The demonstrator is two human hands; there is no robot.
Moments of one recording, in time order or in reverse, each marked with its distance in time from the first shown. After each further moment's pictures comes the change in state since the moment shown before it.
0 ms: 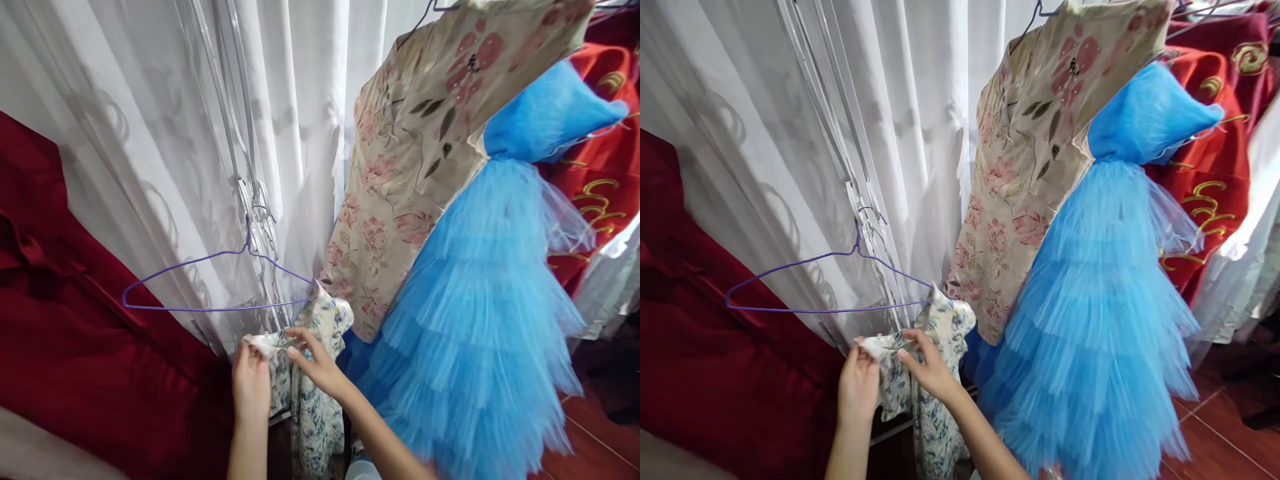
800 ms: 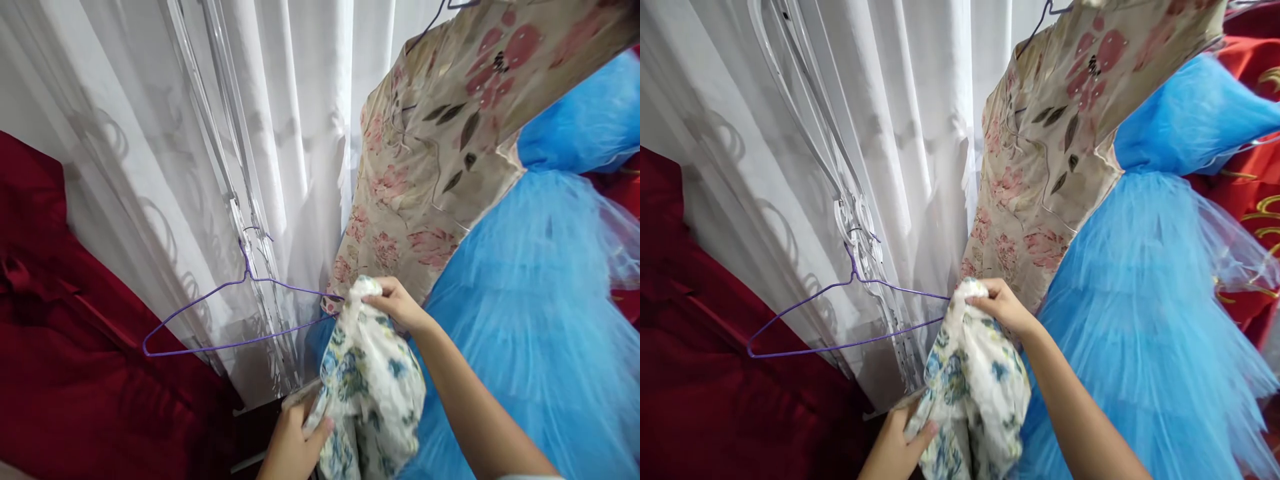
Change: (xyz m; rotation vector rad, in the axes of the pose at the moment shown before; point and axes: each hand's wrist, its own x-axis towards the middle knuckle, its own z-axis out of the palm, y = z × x) left_hand -0.042 -0.026 0.036 0.989 -0.519 -0.057; right_hand 0.094 -0.079 -0.192 0.059 0.001 -0.091
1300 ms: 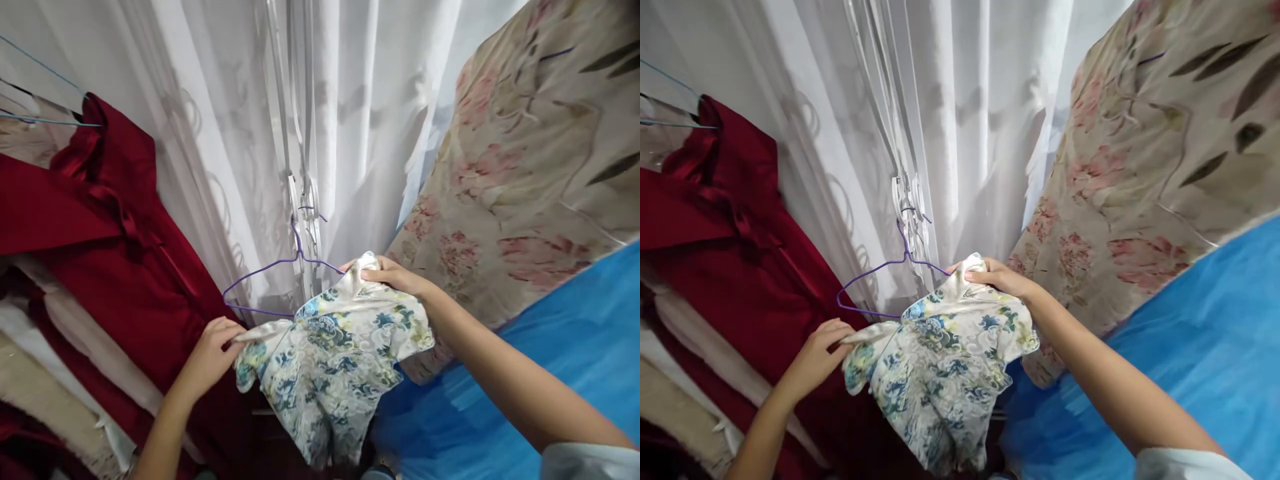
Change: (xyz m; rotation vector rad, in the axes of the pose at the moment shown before) left_hand -0.006 0.014 -0.199 0.284 0.404 0.226; right_hand 0.079 -0.017 0.059 0.241 -0.511 0.295
